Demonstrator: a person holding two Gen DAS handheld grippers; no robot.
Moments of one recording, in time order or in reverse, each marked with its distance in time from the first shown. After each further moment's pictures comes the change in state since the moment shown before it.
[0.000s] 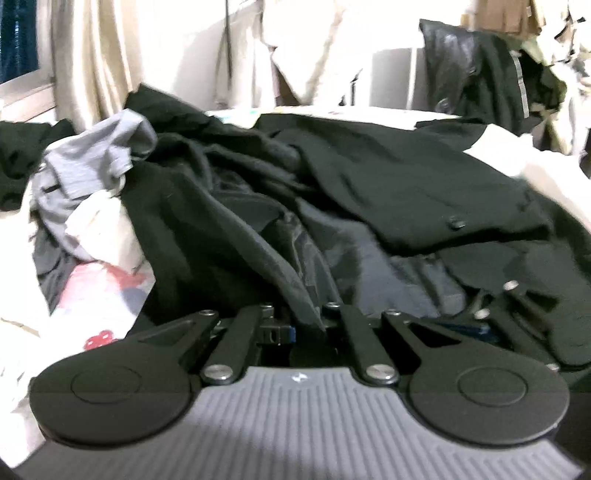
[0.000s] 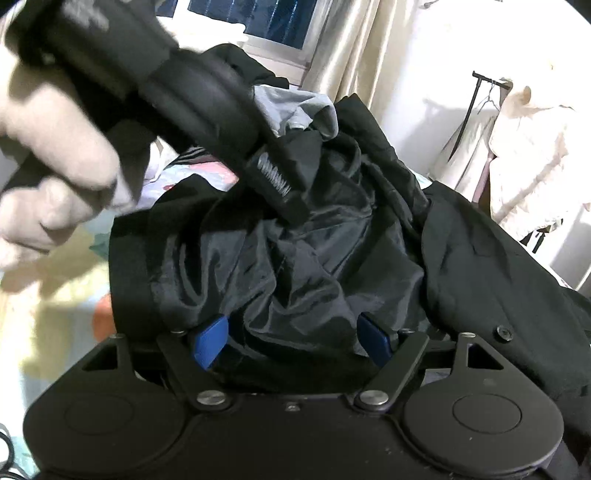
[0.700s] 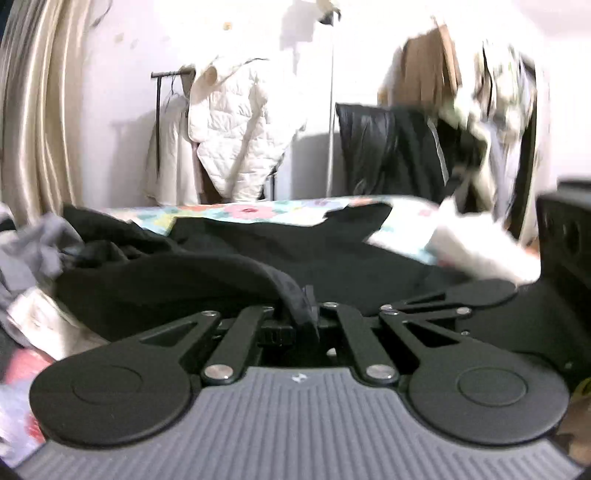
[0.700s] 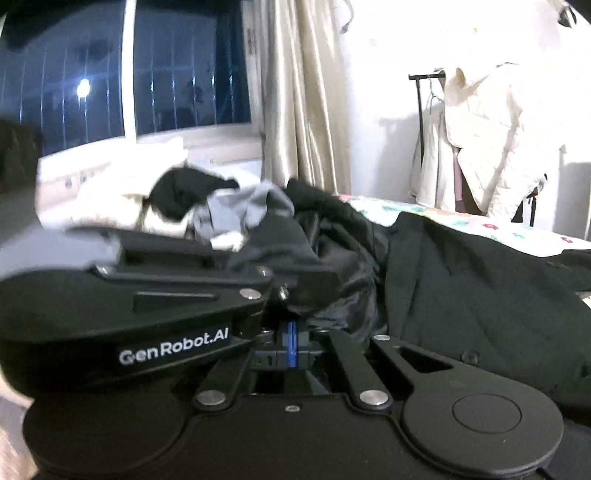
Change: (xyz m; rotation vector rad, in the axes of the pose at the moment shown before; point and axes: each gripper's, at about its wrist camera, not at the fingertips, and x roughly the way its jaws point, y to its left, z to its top) left arm -0.041 -0.068 0.012 0.044 -0.306 -0.210; right arm -0.059 -0.082 0.027 0.374 -0.215 0.121
